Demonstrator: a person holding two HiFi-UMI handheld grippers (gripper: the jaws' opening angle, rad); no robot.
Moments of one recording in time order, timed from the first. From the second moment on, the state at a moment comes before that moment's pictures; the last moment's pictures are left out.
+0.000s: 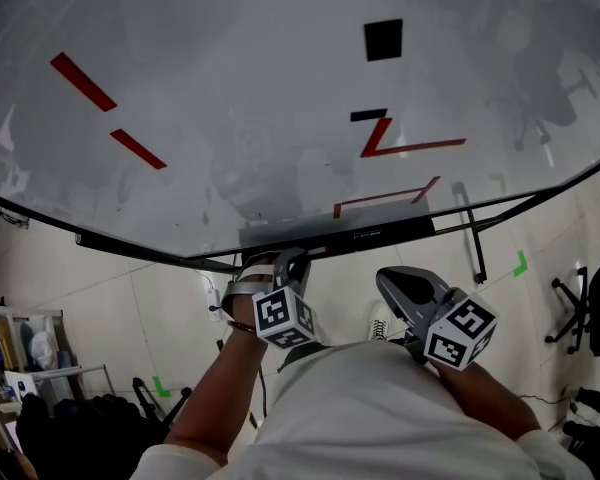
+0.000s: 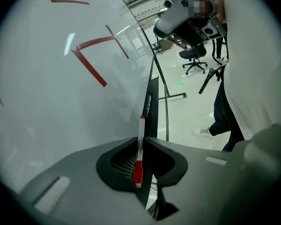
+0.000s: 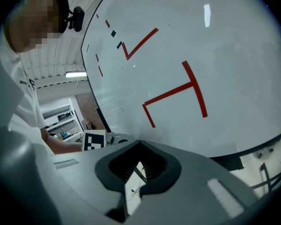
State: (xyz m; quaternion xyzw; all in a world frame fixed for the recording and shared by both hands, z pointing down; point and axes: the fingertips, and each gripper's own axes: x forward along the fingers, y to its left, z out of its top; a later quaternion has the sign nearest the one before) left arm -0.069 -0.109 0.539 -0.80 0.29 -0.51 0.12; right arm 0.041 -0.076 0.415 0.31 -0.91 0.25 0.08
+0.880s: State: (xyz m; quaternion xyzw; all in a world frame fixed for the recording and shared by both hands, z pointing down) left arm -0.065 -0.123 0.568 -0.77 0.28 -0.56 0.13; right arm 0.049 -0.077 0.414 0.32 -0.91 0.25 0.08
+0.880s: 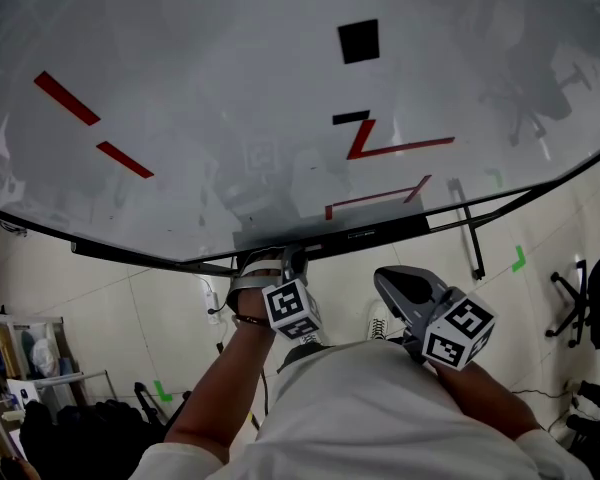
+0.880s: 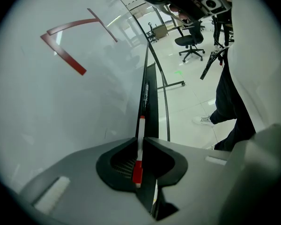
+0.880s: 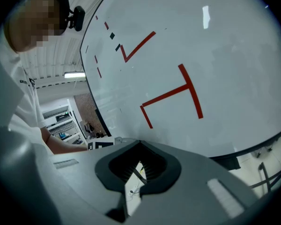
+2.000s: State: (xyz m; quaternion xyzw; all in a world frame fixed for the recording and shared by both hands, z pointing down) left arm -0.066 -0.121 0.555 -0.78 0.31 -0.53 0.11; right arm 0.048 -0.076 0.413 0.32 -0.91 0.25 0.08
